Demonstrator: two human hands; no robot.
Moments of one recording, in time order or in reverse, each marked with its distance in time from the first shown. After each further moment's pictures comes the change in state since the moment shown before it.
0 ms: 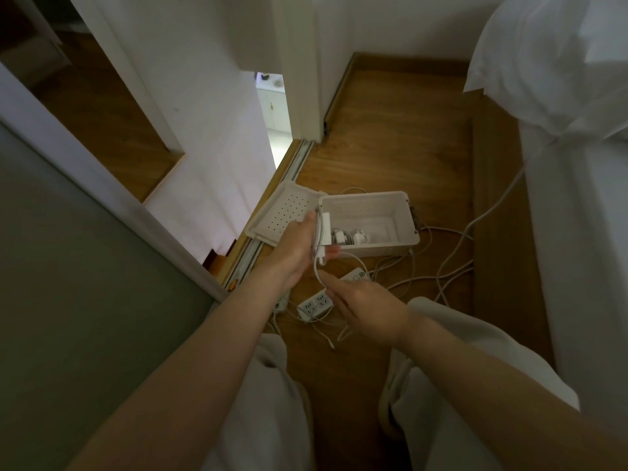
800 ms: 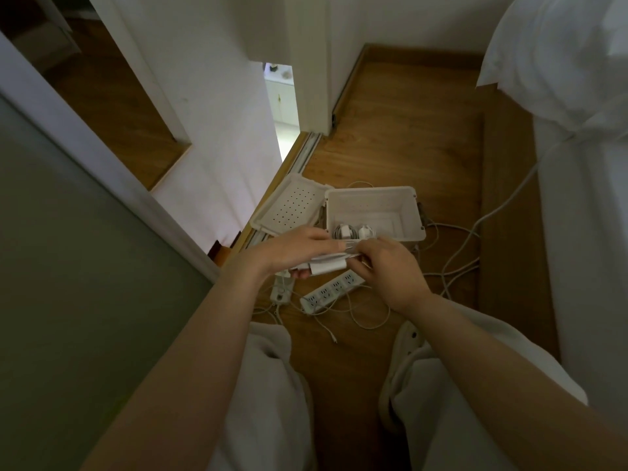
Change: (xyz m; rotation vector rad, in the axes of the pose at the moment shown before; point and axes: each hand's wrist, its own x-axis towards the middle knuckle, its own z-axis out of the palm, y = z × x) left_hand -0.003 0.006 -0.035 0.840 -0.408 0.076; right_hand 0.013 0.025 -0.016 -0.166 0.267 0.218
